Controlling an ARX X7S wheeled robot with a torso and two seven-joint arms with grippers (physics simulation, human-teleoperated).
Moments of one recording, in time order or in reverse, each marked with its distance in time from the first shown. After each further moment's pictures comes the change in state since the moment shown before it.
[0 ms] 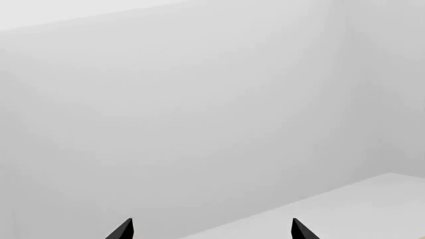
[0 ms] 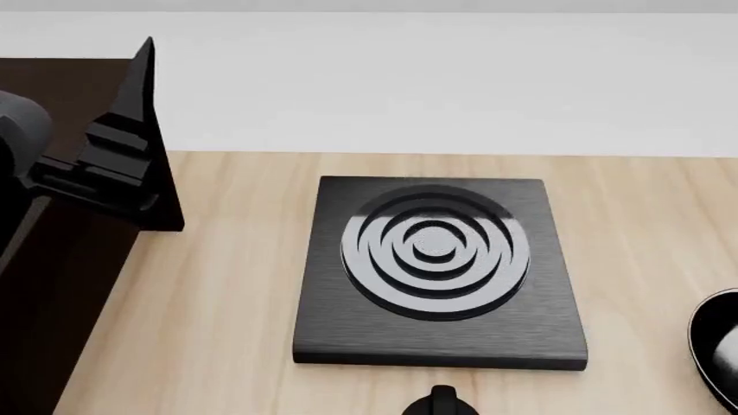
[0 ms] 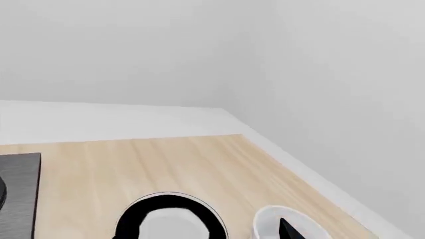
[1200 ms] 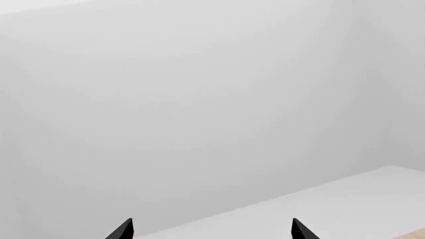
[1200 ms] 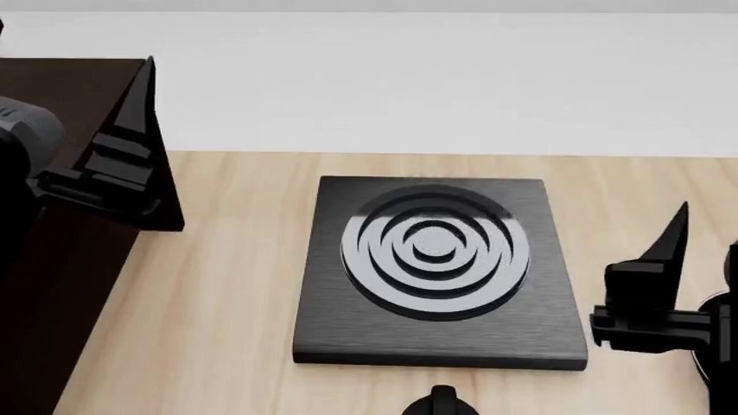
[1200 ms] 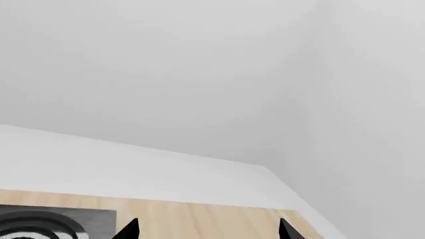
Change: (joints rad) left arm 0.055 0.000 -0.002 -0.061 0.051 0.067 0.035; right arm 0.335 0.039 -0.395 -0.036 0.000 0.111 0.065
